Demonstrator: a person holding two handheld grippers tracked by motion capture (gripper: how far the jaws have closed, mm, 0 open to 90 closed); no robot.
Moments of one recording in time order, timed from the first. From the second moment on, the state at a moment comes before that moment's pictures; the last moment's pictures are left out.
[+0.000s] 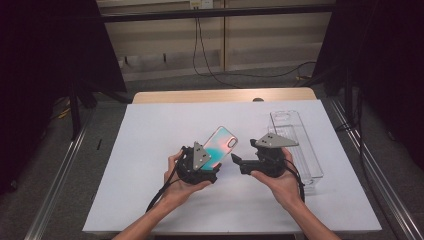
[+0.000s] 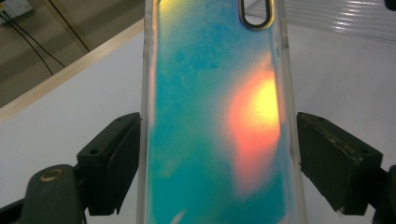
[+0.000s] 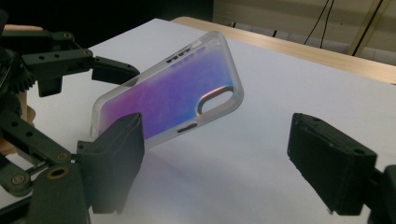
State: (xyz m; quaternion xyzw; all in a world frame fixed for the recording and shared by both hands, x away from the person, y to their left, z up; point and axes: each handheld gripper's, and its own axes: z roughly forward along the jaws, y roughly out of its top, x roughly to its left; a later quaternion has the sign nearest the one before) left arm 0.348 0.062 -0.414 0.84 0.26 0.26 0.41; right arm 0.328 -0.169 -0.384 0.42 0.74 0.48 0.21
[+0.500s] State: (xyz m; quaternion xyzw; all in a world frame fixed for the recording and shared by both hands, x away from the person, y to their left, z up) left arm 0.349 0.059 -0.417 0.82 0.26 0.28 0.42; right arm 0.340 -0.169 -0.388 0.44 0.74 0.47 0.21
